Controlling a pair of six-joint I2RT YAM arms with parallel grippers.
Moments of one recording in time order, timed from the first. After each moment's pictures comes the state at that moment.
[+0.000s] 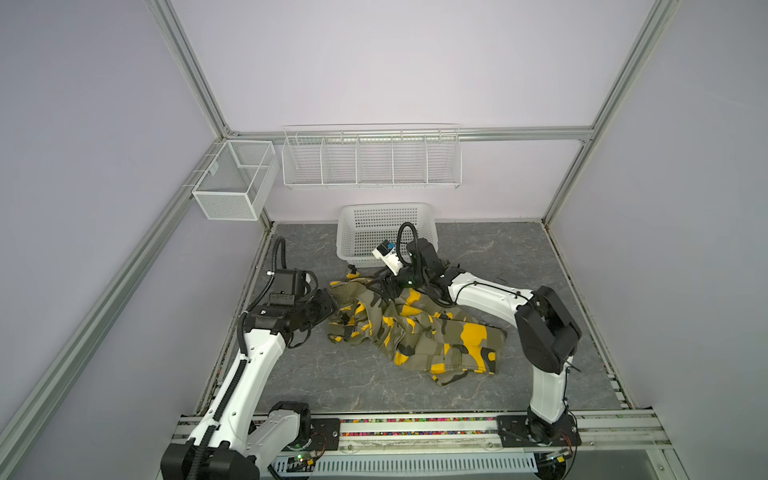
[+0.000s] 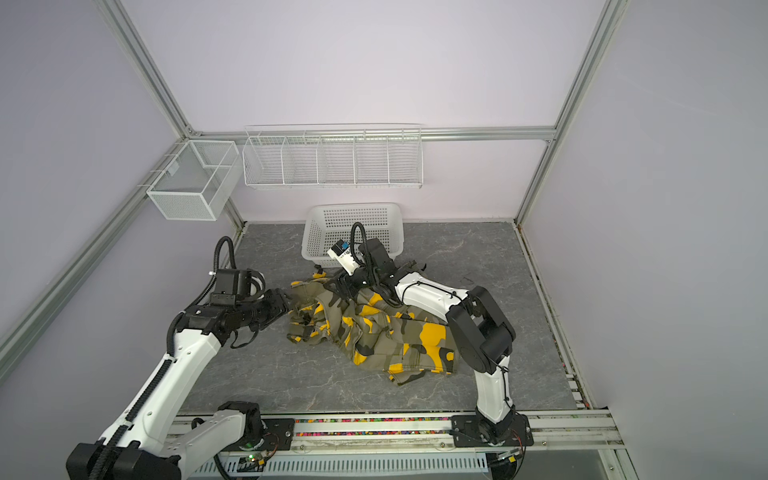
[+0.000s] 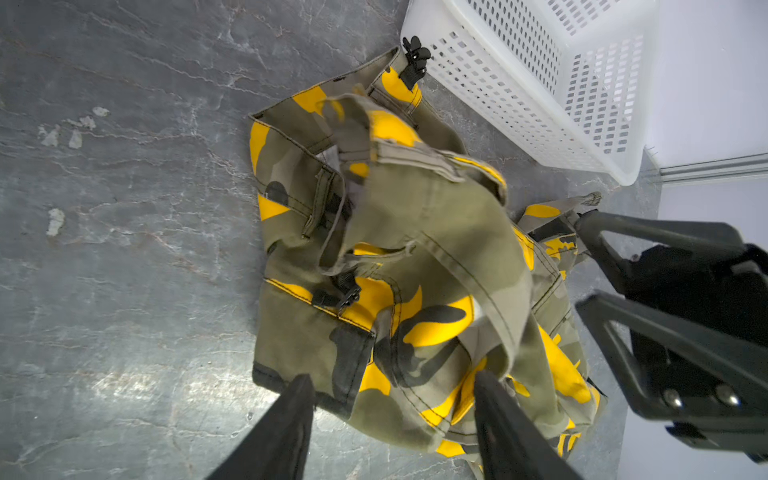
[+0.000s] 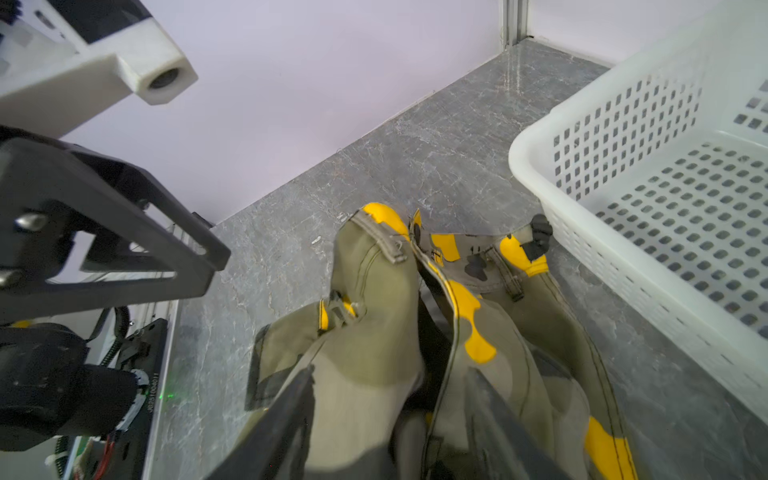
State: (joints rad) left arm -0.17 1.04 0.89 -0.75 0.26 -0.65; right arm 0.74 1.90 1.38 0.01 -0.55 0.07
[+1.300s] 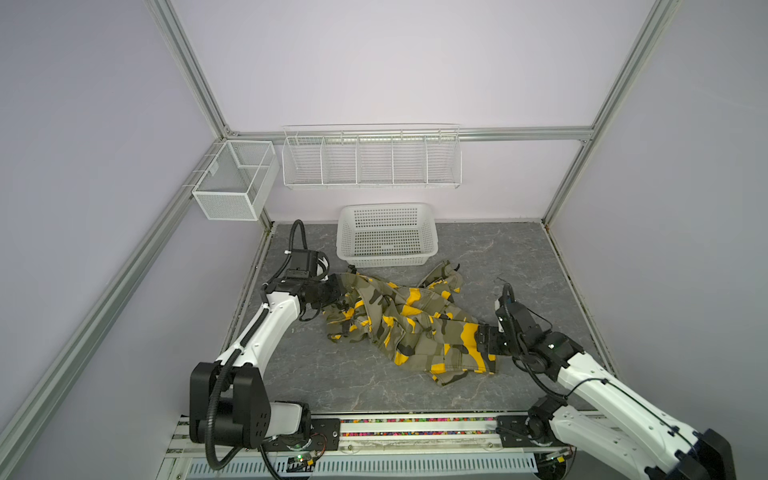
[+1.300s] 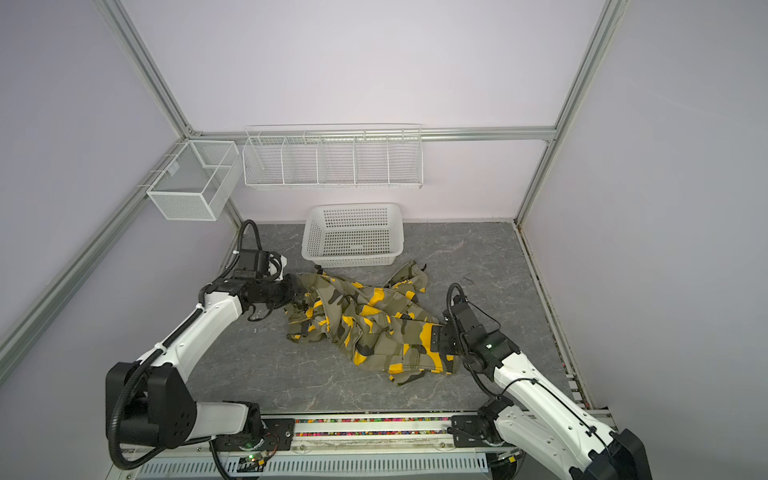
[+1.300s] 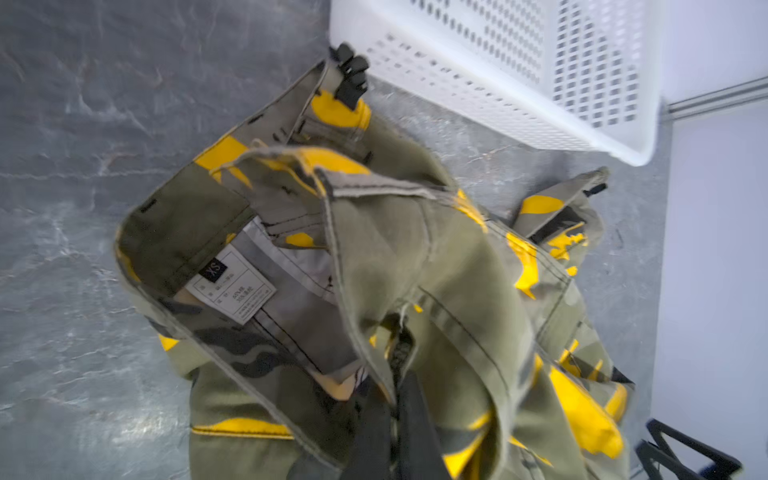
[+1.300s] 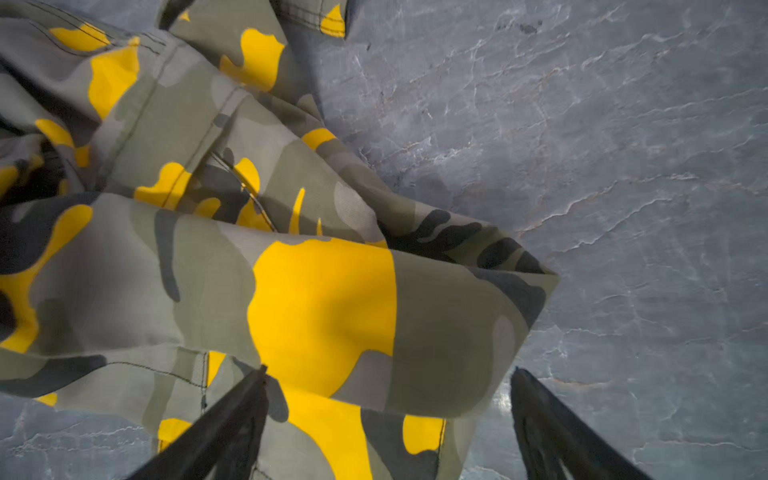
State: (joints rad) left arm -0.17 1.33 1.04 -0.64 0.37 -0.47; right arm 0.56 0.92 0.59 -0.69 0.15 0.57
